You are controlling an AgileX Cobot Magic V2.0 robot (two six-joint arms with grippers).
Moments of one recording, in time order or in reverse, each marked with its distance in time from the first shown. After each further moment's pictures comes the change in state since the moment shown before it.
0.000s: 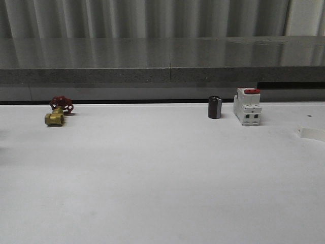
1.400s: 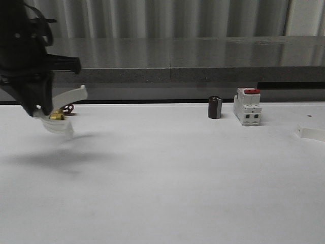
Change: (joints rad) left arm -0.478 -0.173 -0.008 -0.023 0.070 -0.303; right arm 0.000 0.000 0.000 0.000 0.000 0.000
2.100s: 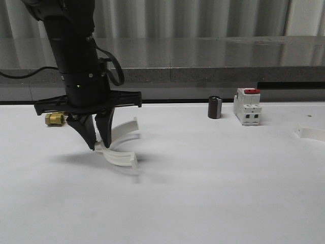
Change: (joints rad) left arm -0.154 0.199 -0.109 -0.093 -0.023 -0.090; right arm 0.000 0.000 0.000 0.000 0.000 0.000
